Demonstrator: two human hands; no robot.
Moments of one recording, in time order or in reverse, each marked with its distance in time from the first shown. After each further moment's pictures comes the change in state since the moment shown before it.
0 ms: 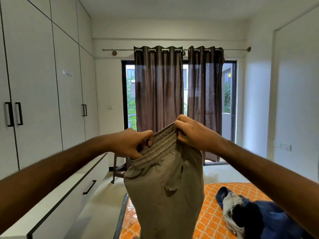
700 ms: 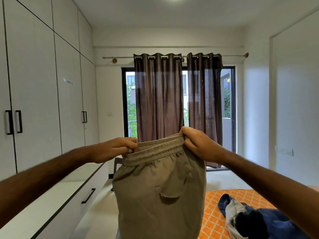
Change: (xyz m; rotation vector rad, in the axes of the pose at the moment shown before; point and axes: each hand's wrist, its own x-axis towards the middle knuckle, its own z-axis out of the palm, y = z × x) left_hand -0.038 -0.016 -0.002 -0.387 0.119 0.035; right_hand -0.019 0.017 0.009 0.293 0.047 0.116
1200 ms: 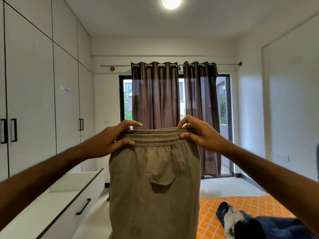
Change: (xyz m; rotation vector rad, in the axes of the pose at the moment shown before) left_hand 0.012 0.022 -0.030 0.231 0.346 0.214; right_hand 0.016 0.002 -0.050 0.214 0.053 -0.091
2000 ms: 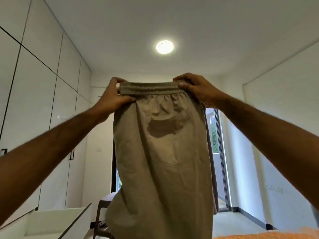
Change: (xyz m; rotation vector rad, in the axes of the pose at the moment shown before) left_hand 0.122 0.074 -0.140 -0.283 0.579 -0.215; right_hand 0.124 -0.134 -0.163 -0.109 0.262 -0.010
